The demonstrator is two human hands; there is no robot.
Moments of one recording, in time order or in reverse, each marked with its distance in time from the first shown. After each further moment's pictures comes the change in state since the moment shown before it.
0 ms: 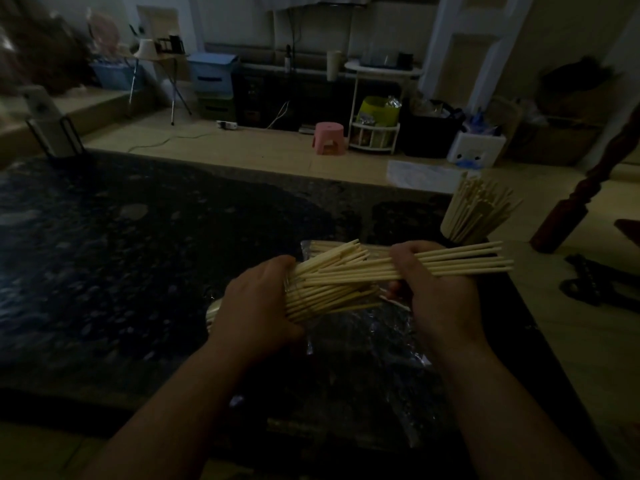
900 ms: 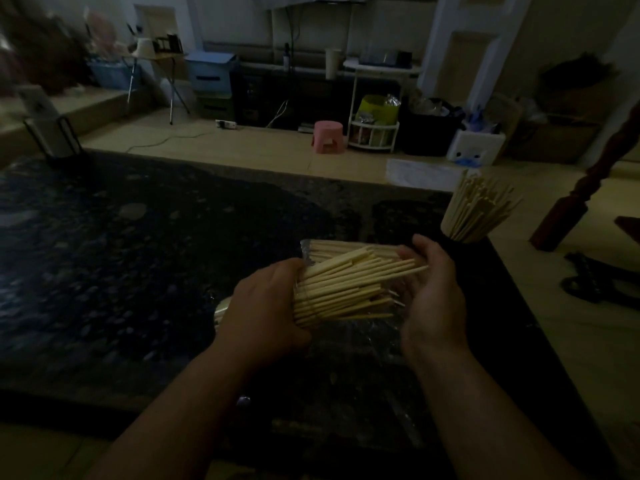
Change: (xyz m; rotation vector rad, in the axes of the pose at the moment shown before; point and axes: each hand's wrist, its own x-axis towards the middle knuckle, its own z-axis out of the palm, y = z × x) left_hand -0.001 0.004 0.006 -0.009 -0.005 0.079; right_hand 0.003 0.014 0.015 0.245 0.182 0.173
